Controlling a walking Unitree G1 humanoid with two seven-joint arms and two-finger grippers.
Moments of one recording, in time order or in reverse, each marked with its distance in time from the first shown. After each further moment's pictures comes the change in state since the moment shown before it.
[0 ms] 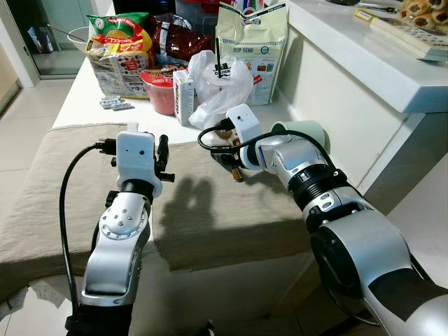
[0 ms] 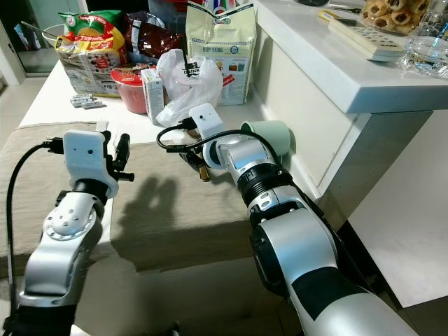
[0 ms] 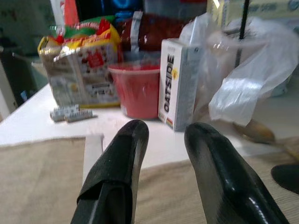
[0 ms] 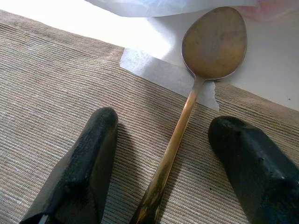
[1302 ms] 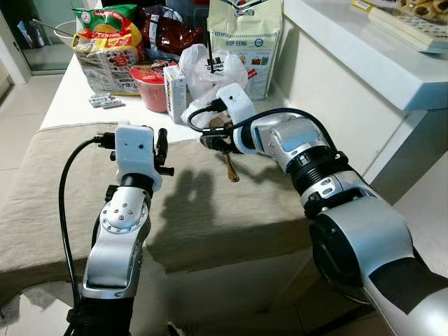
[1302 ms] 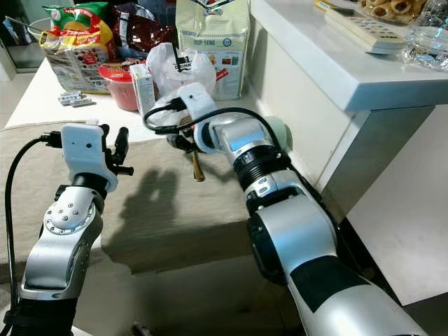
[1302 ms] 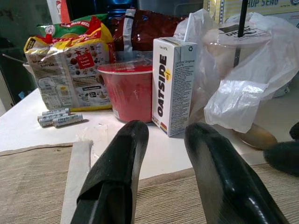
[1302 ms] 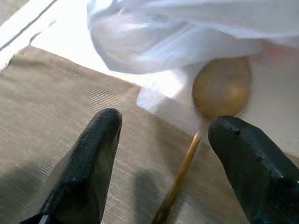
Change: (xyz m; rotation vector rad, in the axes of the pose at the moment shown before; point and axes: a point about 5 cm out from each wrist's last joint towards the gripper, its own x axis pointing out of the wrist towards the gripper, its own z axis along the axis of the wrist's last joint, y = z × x) left arm 0.007 0.000 0.001 0.001 -0.012 0.025; right arm -0.012 0.009 0.036 -0.031 -0.056 0.106
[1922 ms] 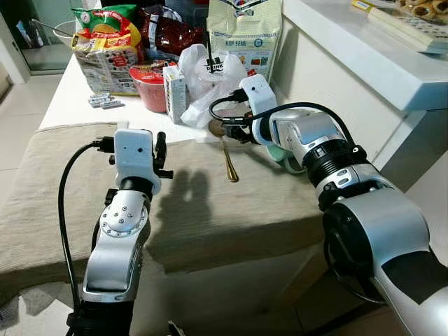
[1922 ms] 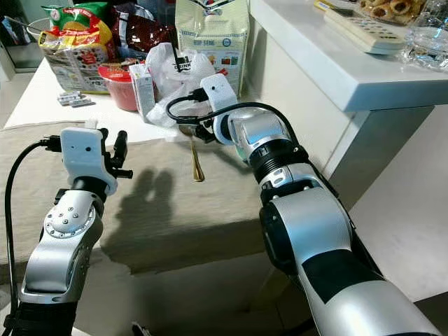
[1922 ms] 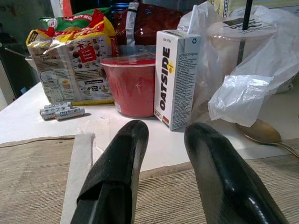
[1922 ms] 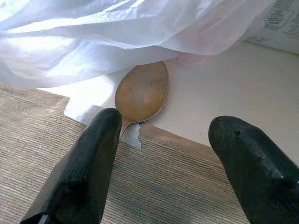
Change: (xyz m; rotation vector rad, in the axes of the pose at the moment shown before) left arm -0.003 0.001 -0.004 -0.005 0.015 0.013; right arm -0.015 -0.035 0.003 0.051 -0.054 -0.148
